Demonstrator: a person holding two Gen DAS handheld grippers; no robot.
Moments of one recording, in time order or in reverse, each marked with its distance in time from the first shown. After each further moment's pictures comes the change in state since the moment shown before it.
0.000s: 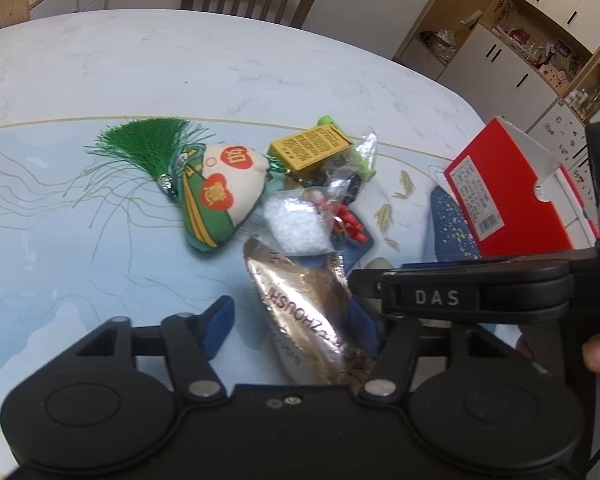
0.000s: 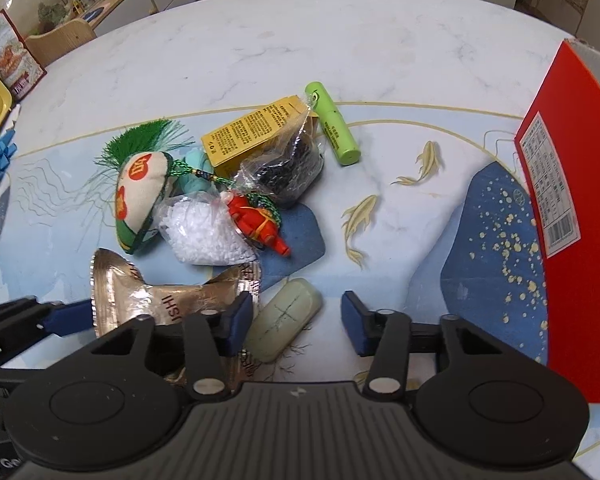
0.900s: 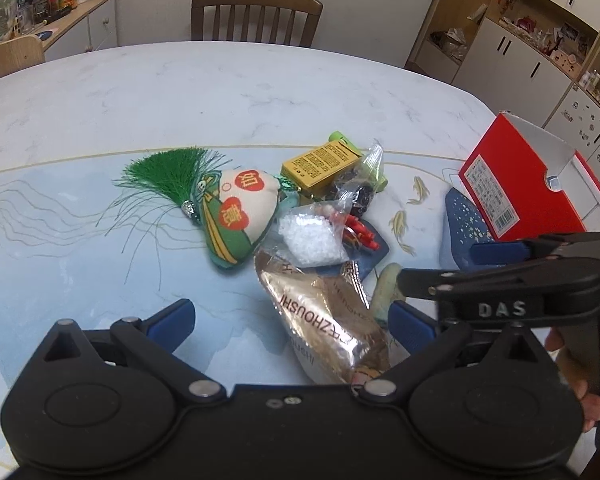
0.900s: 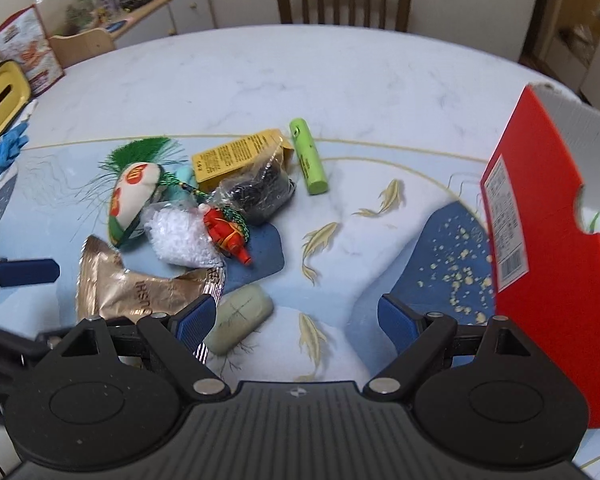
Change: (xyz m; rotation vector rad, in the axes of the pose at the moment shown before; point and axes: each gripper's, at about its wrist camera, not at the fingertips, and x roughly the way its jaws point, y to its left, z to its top) left arm -0.013 -0.012 -0.001 0.074 -0.050 0.125; right arm -0.017 -0.019 -0.008 -0.092 -0.105 -0.043
